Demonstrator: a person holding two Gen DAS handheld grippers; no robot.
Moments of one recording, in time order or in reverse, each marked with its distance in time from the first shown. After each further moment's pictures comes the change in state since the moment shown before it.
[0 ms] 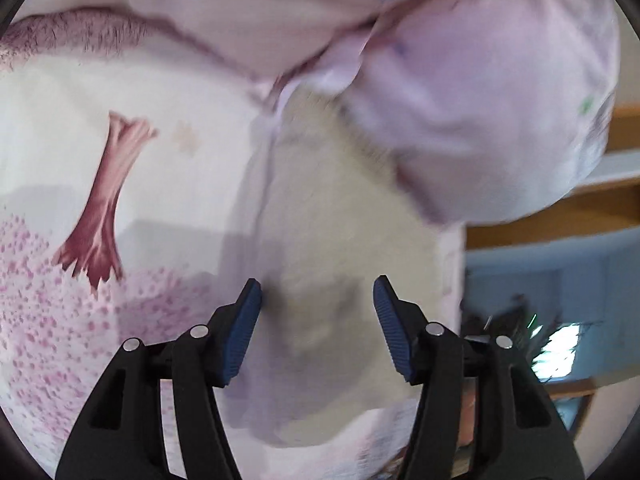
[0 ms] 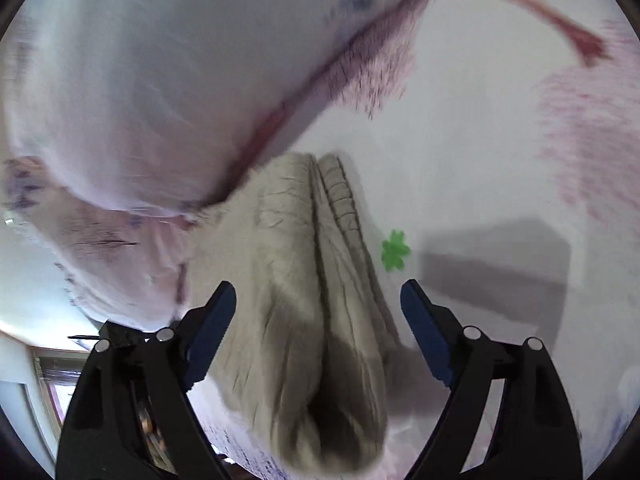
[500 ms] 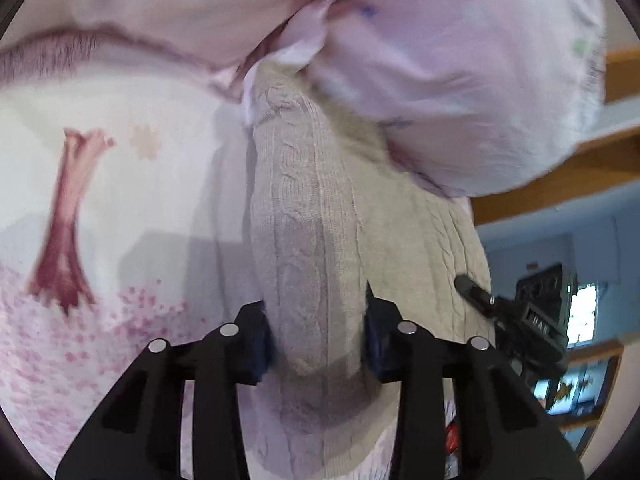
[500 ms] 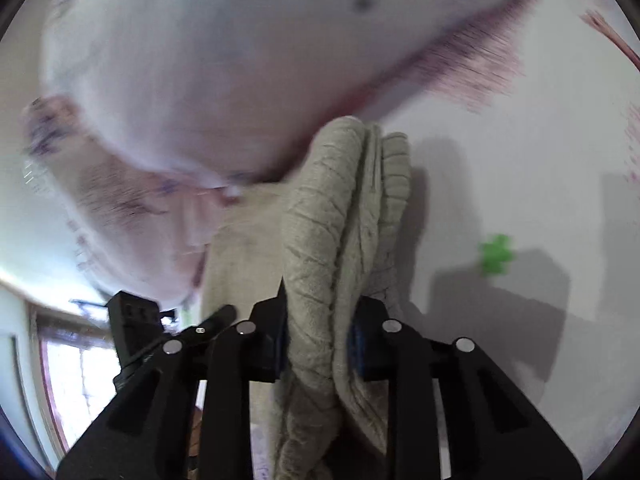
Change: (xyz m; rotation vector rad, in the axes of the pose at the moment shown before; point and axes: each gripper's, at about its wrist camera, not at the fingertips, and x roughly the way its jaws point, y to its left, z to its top) left arm -0.001 -0.009 -0.010 0.163 -0.024 -0.012; right arm 0.010 0.051 -0.030 -0.198 -0.048 0.136
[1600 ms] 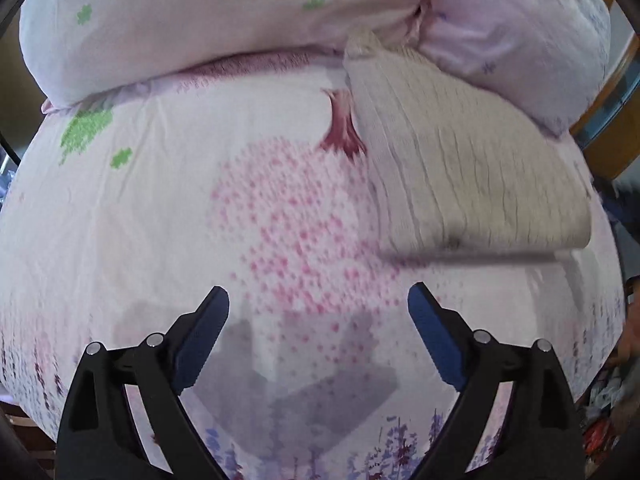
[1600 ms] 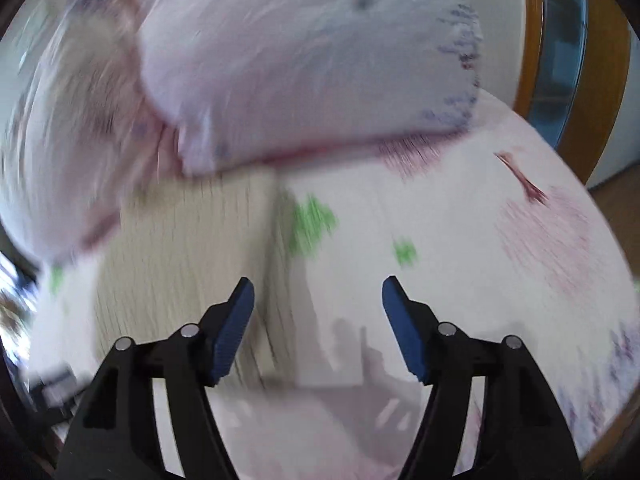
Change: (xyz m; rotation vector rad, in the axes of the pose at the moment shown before) left arm -0.087 0.027 -0.139 0.173 -0.135 0.587; right arm -0.036 0.052 -0.122 -0.377 -0.270 -0.619
